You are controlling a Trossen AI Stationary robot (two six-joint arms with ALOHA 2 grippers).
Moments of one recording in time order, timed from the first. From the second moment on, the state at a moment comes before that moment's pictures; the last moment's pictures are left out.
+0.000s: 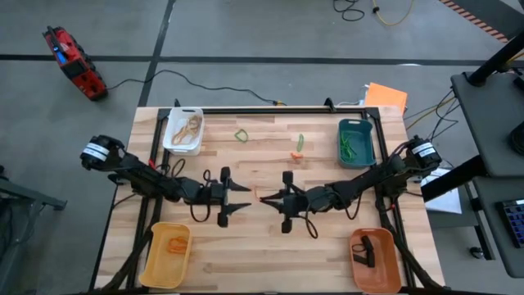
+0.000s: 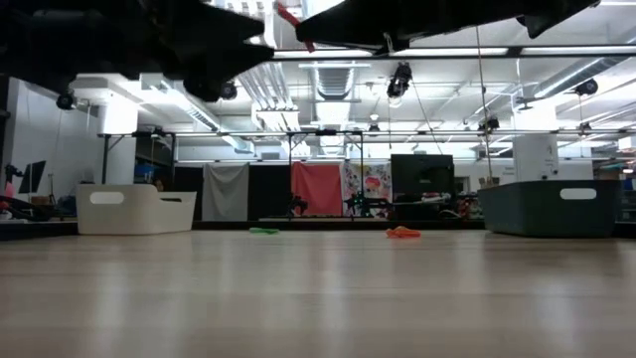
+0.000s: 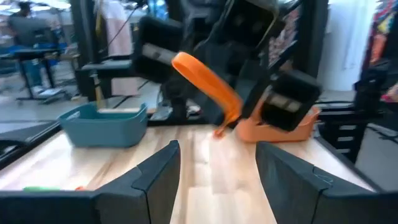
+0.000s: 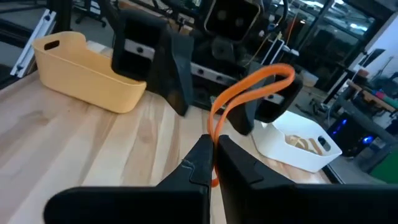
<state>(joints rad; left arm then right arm) -0.32 1.47 0.39 1.11 -0.30 0.01 0.32 1.69 0.86 0.68 0.39 -0.33</state>
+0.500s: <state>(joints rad) -0.32 1.59 0.54 1.11 -0.30 0.08 0.32 1.69 0.86 0.69 0.36 -0.38</state>
